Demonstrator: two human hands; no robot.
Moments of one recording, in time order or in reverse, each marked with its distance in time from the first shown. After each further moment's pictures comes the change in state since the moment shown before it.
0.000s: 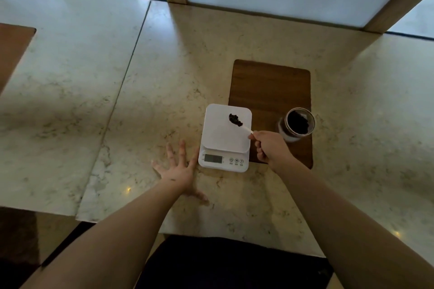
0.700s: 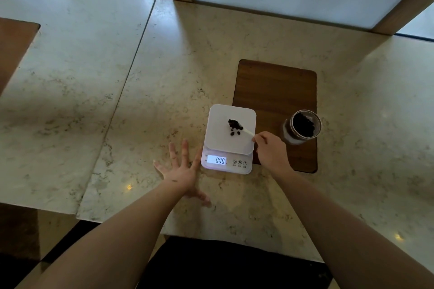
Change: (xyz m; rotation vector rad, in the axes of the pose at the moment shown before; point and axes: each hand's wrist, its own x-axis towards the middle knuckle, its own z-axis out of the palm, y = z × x) left_hand -0.007 0.004 -0.001 -0.006 0.003 0.019; right_hand 0.011 0.025 0.003 -0.568 0.118 -0.516
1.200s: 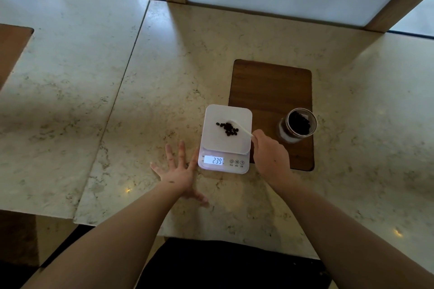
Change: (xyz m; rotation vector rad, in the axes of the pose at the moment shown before) left_hand 0.004 -0.001 0.001 -0.014 0.014 0.007; right_hand -0.014 0.014 -0.002 -0.508 0.145 -0.362
